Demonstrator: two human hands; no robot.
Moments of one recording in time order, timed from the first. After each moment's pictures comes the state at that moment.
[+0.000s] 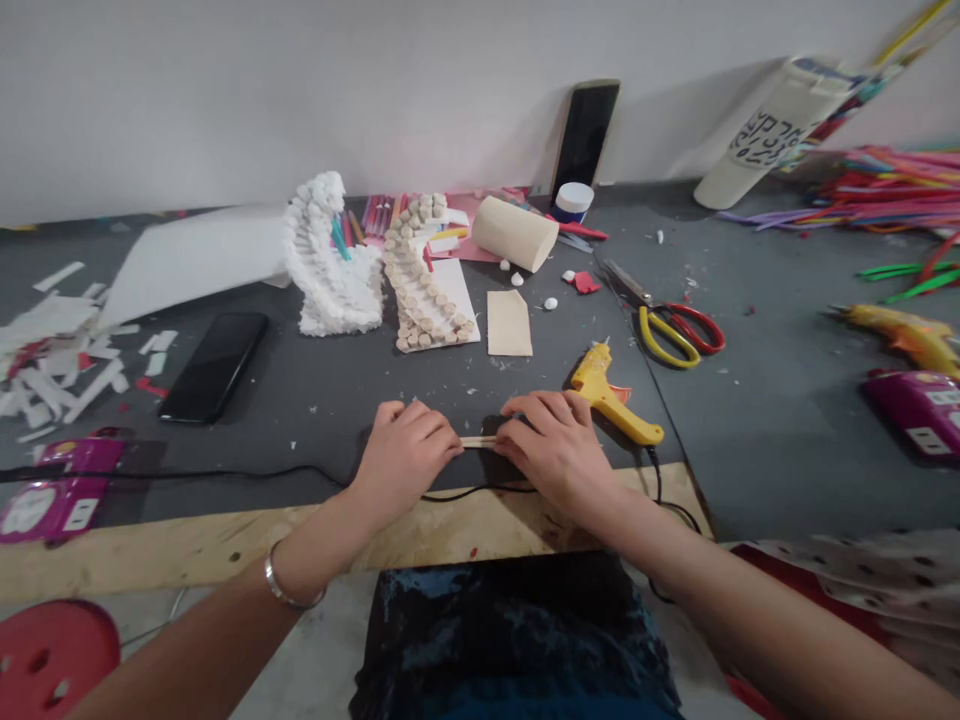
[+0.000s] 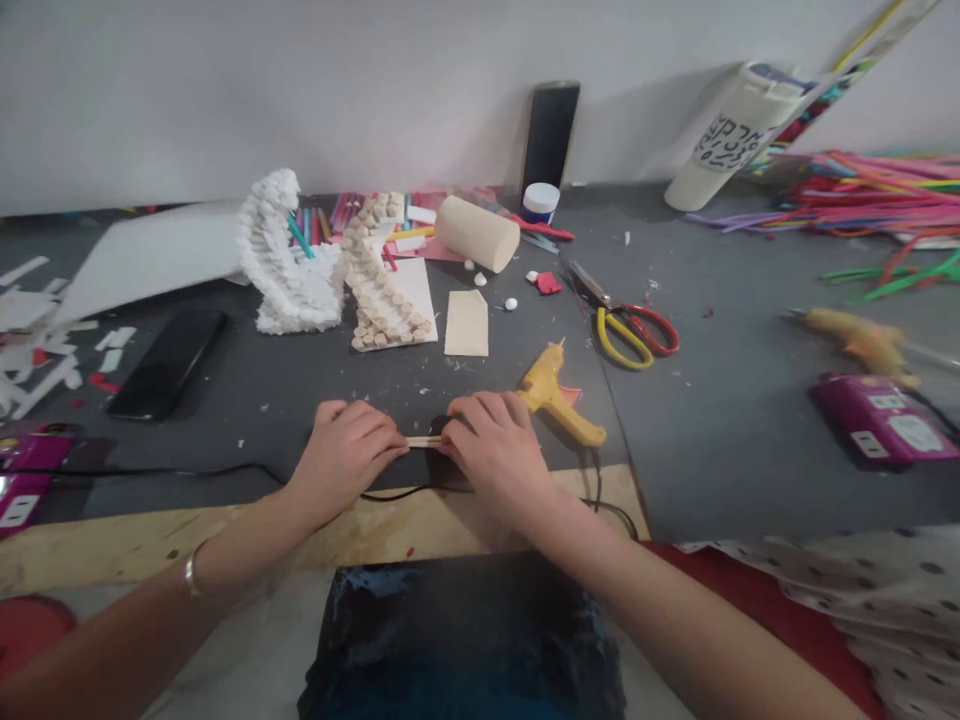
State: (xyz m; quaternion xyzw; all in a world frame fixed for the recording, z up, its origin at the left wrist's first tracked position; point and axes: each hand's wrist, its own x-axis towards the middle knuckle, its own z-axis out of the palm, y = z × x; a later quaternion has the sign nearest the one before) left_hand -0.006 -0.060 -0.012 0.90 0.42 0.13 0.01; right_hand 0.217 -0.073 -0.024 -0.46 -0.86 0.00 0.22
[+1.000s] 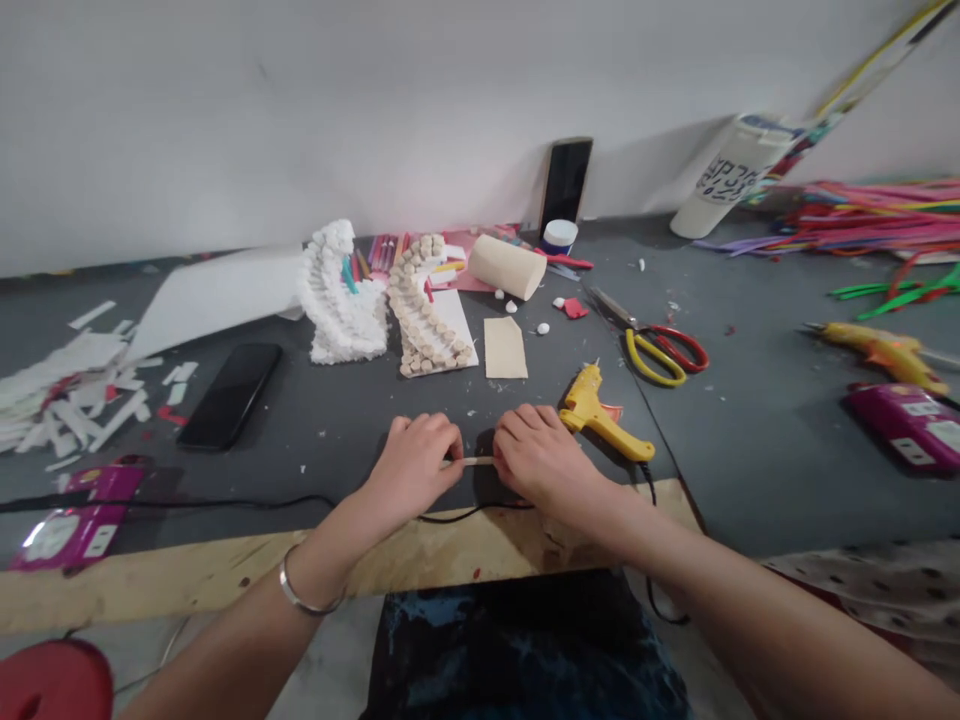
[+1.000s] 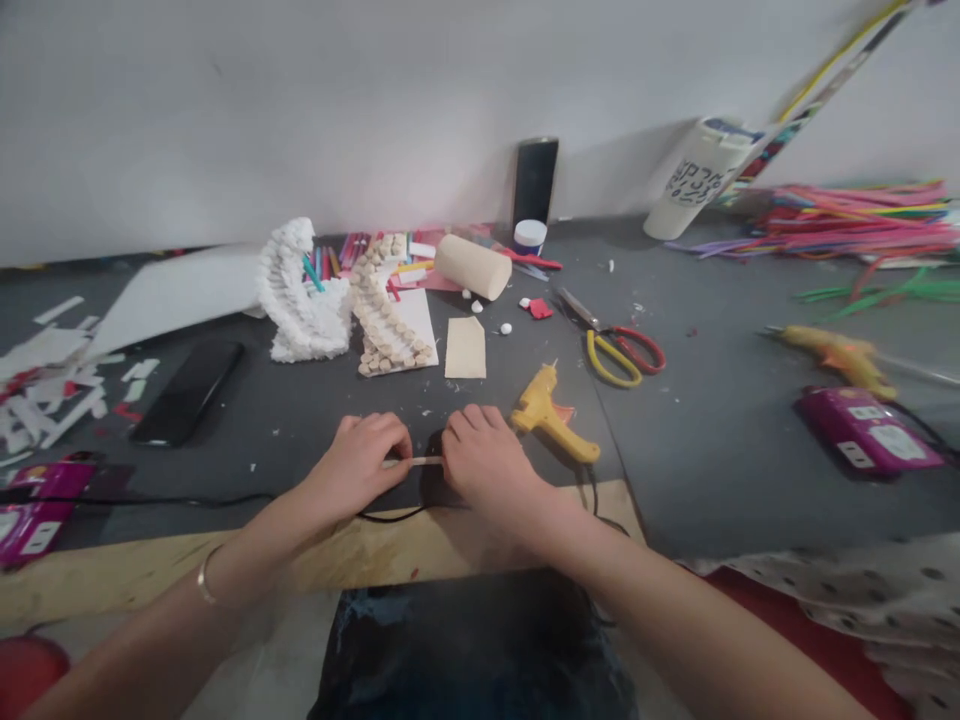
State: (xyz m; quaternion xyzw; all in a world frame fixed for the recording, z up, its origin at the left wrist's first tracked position) left_hand 0.005 -0.044 0.009 0.85 0.50 0.03 0.18; right_hand 0.206 -0.055 -0.019 -0.43 -0.90 -0.07 0.09
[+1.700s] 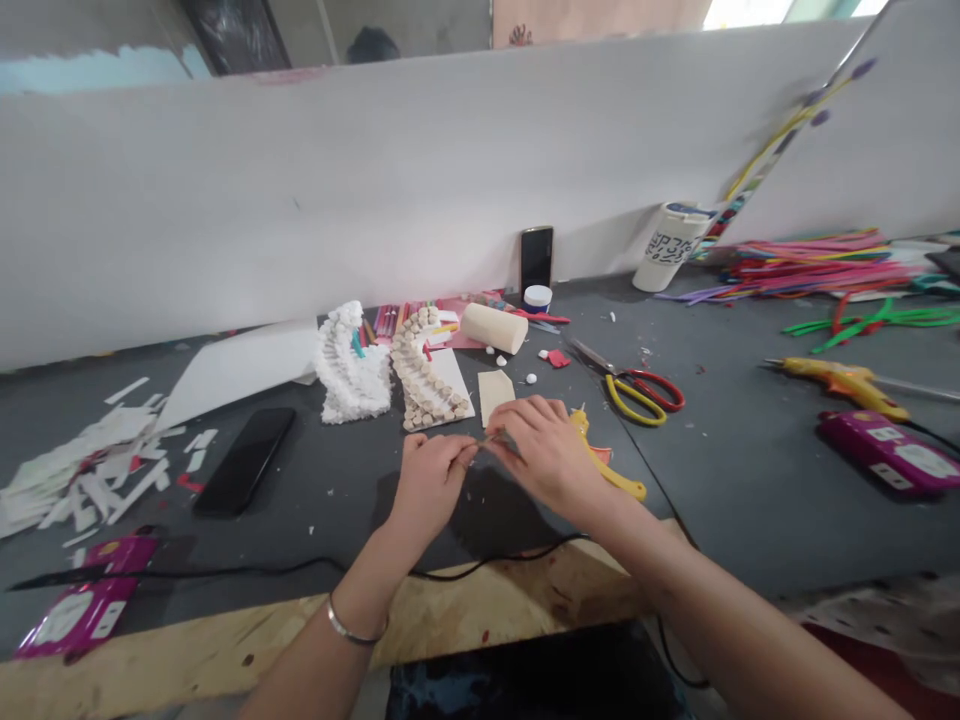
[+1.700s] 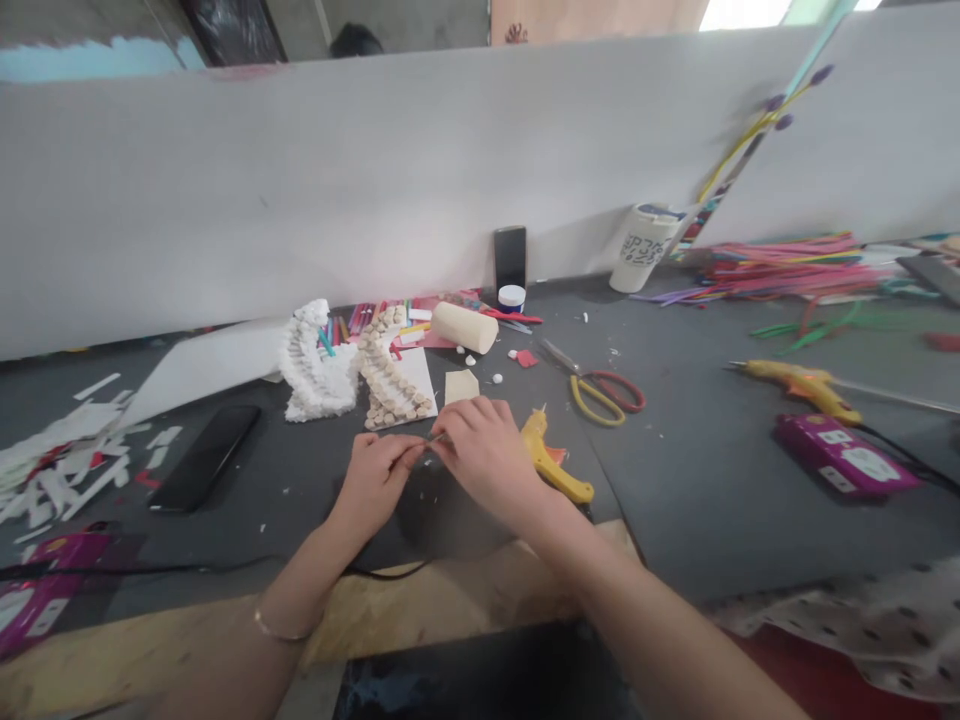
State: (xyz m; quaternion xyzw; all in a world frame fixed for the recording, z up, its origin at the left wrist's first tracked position) left_hand 0.021 -0.022 0.017 0.81 0.51 0.25 0.17; right_hand 0.209 -0.023 0.029 -0.48 -0.83 0.01 0.30
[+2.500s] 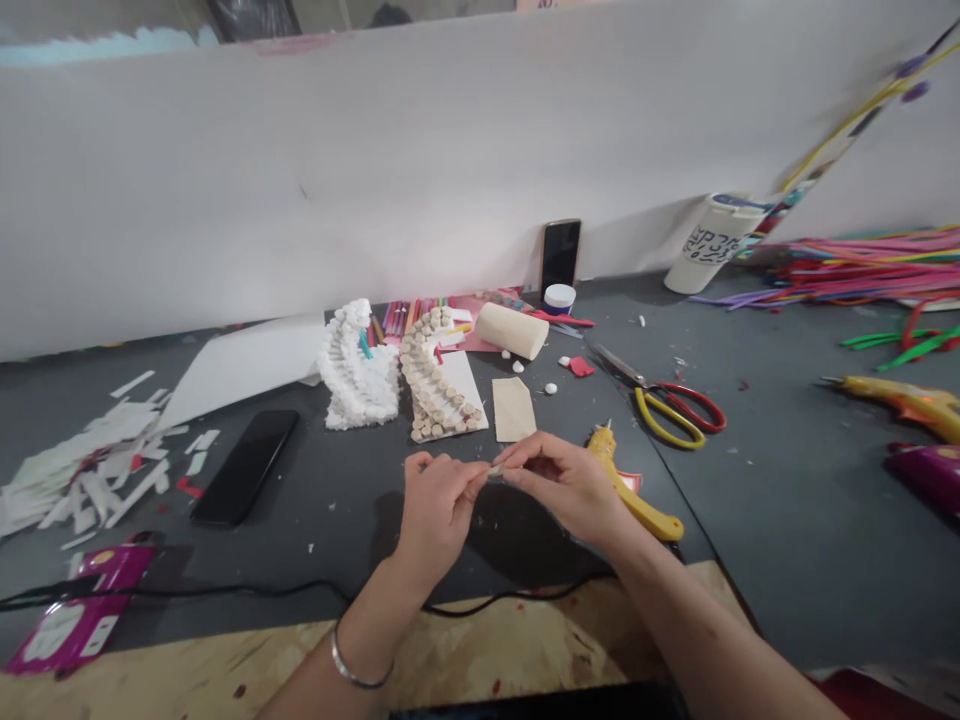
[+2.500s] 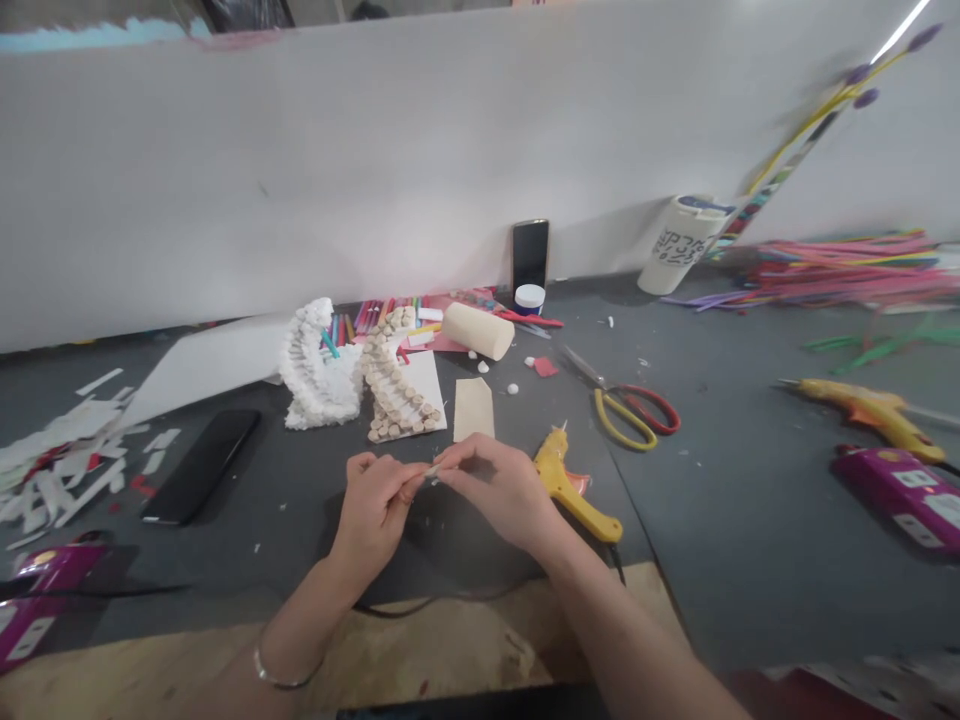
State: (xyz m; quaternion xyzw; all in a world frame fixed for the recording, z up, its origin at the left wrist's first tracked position) left_hand 0.016 -0.028 0.009 0.81 0.49 0.30 0.12; right_hand 0.202 -0.016 0.001 -0.41 -0.58 0.52 0.48
